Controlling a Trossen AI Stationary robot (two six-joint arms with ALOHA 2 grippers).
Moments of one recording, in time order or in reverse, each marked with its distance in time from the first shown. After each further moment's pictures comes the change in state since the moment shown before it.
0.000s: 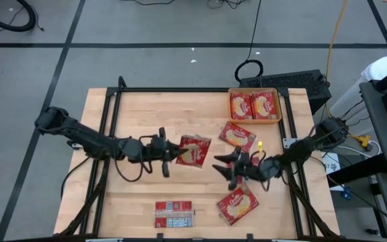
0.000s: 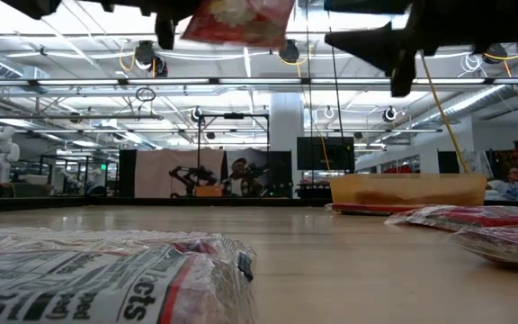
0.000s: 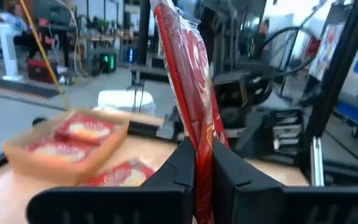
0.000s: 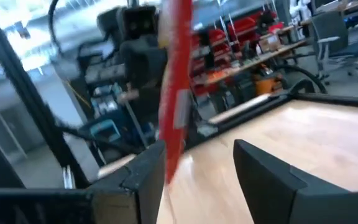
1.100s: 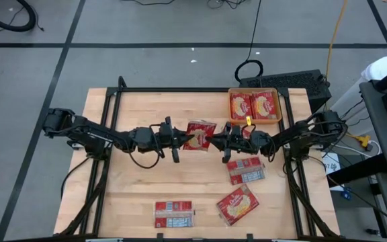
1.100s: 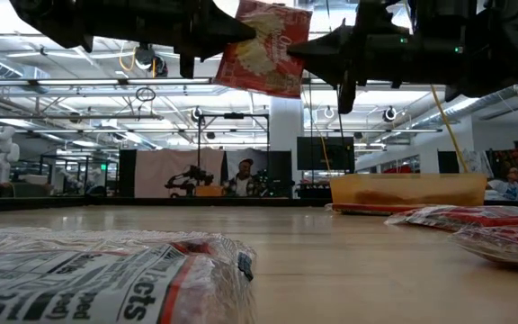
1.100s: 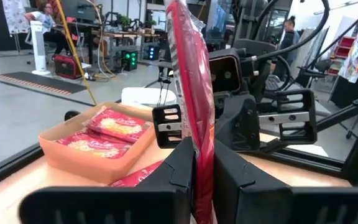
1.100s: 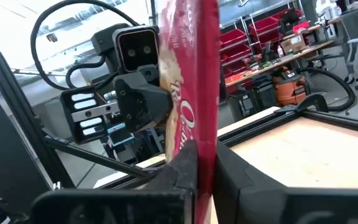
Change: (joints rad) left arm 0.178 0.100 0.000 0.094 0.101 -0.009; right arm -0.421 -0.007 -0.011 0.019 -0.511 0.029
